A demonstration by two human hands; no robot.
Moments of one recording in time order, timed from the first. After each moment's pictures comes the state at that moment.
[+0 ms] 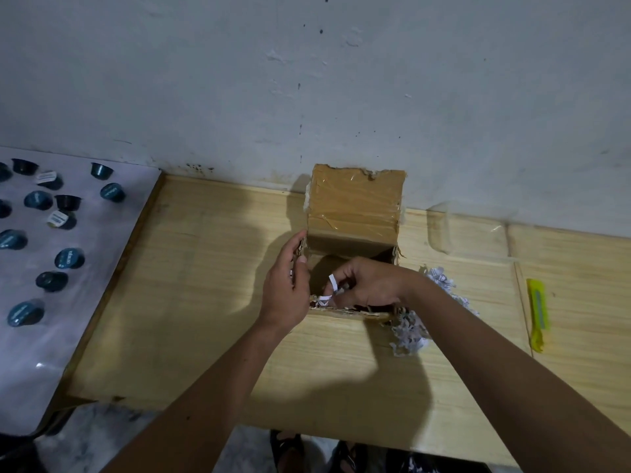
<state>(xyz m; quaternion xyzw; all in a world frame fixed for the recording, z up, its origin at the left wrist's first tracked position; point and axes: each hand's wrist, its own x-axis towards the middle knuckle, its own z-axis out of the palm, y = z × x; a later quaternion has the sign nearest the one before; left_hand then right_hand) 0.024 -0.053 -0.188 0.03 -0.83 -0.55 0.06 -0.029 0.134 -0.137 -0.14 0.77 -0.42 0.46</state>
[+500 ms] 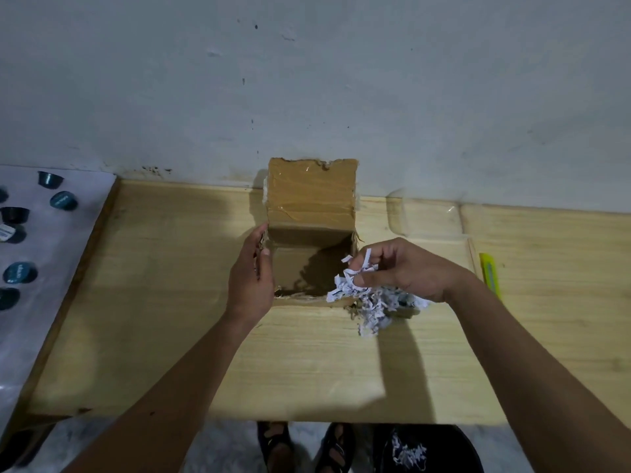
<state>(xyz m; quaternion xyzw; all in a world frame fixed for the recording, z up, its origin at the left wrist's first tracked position) 0.022 -0.053 -0.191 0.06 -0.83 -0.55 0.04 0.007 0.230 -0.095 -0.06 0.74 -0.58 0.34</state>
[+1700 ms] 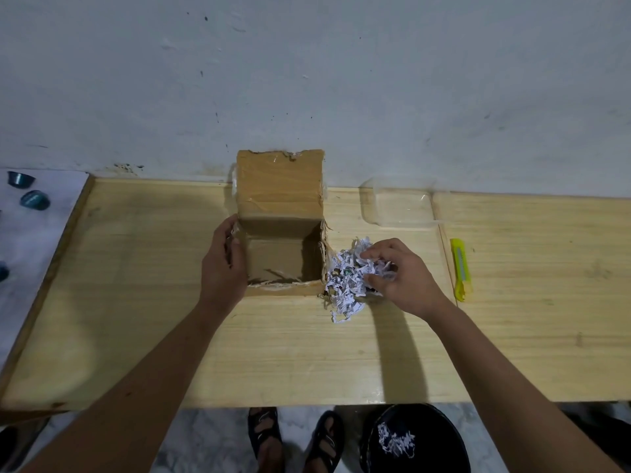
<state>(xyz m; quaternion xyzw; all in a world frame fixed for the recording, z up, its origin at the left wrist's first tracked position) 0.022 -0.044 -0.189 0.07 -0.85 -0.52 0.07 0.064 0.284 -0.144 0.00 0.90 -0.43 0.09</state>
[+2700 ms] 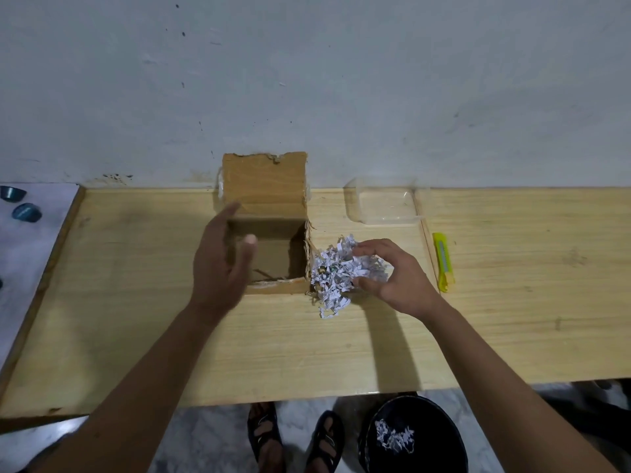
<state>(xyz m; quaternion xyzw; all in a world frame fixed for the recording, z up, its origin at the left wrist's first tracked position) 0.039 -0.022 -0.123 -0.09 -0.85 -0.51 0.11 0.087 0.291 -0.123 -0.02 0.88 -0.47 0.04</state>
